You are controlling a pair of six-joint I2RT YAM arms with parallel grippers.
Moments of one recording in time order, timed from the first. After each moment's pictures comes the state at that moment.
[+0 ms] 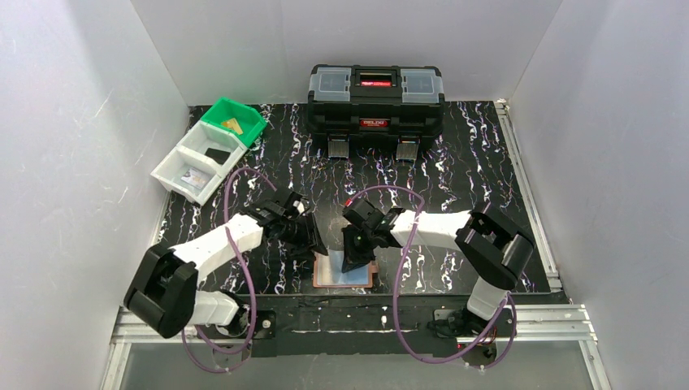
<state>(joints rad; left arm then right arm) -0.56 1.28 0.71 -0.57 0.35 -0.84 0.99 1.72 0.93 -0.31 -0.27 0.84</state>
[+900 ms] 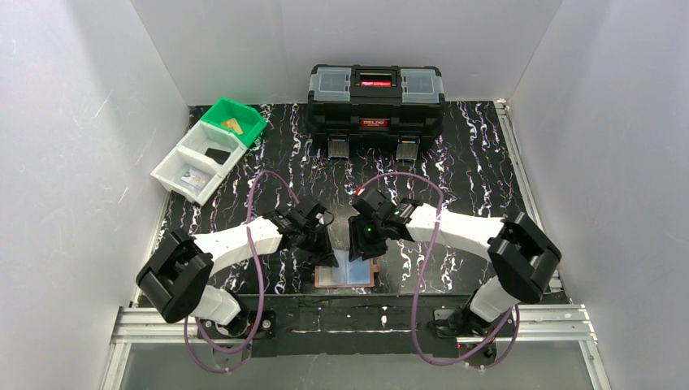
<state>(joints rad) -0.76 1.41 0.72 -0.43 0.29 -0.98 0.95 1.57 0.97 -0.50 -0.17 0.77</state>
